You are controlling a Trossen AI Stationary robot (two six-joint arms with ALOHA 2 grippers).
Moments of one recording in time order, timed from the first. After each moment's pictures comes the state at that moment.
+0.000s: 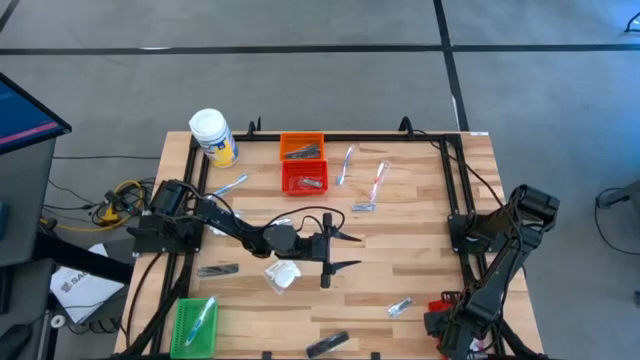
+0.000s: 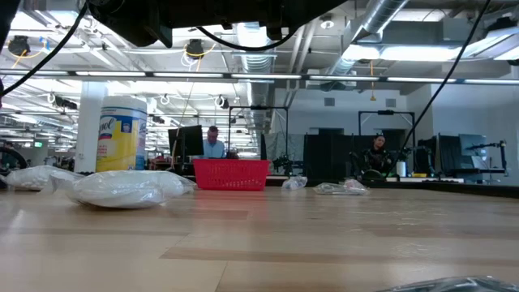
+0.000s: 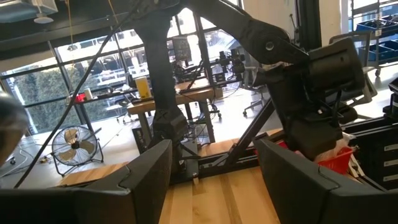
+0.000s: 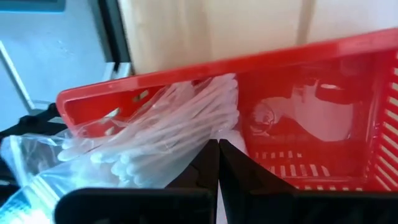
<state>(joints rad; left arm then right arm) -0.27 1.91 0.99 1.06 -0.23 0.25 1.10 1.66 0.96 -0.66 -0.26 1.16</state>
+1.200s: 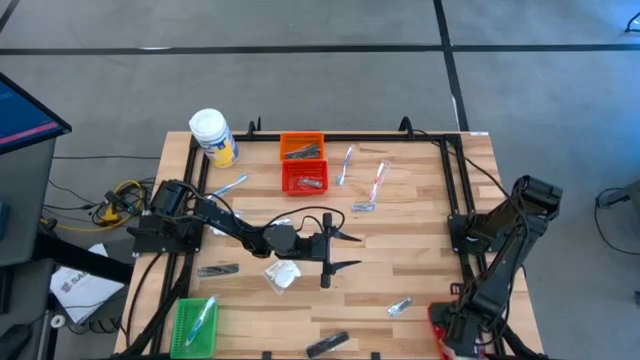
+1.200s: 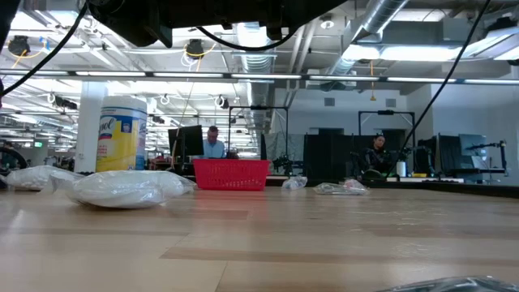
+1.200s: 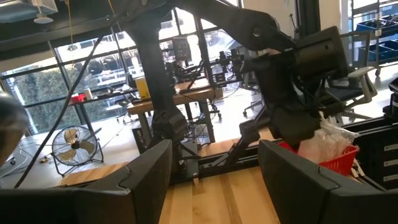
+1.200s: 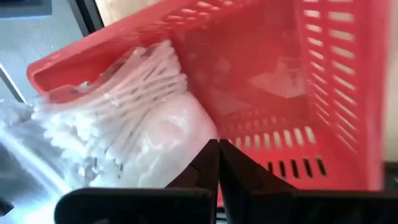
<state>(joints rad) -0.27 1.91 0.99 1.06 -0.23 0.25 1.10 1.56 0.96 -0.81 -0.27 1.25</state>
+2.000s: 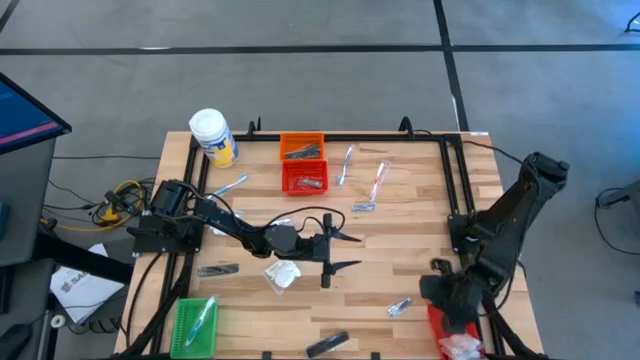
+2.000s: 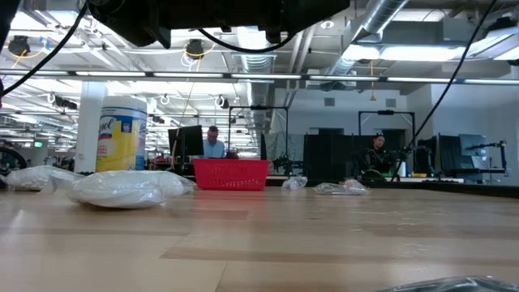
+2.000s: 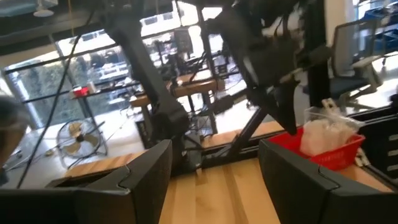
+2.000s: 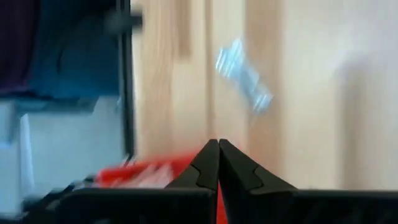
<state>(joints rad) -0.27 1.90 0.99 1.02 -0.26 0.26 0.93 1.27 0.96 -0.82 0.14 0.94</state>
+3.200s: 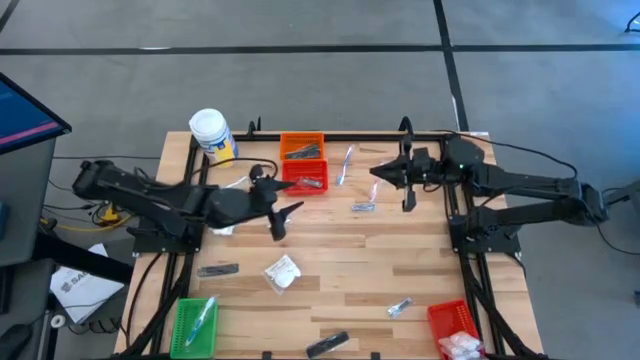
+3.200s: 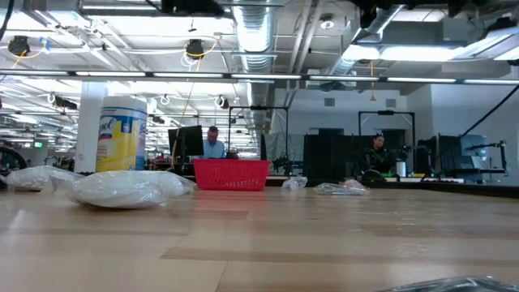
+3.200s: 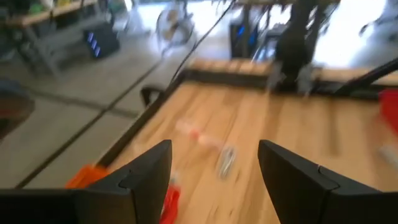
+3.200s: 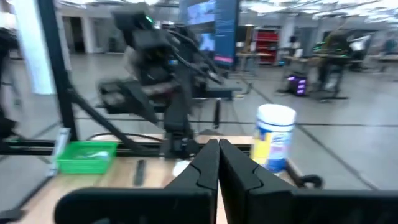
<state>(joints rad) -0.22 1.19 0.99 -0.17 -0.68 -0.10 -0.23 0.90 0.74 0.18 -0.23 -0.03</state>
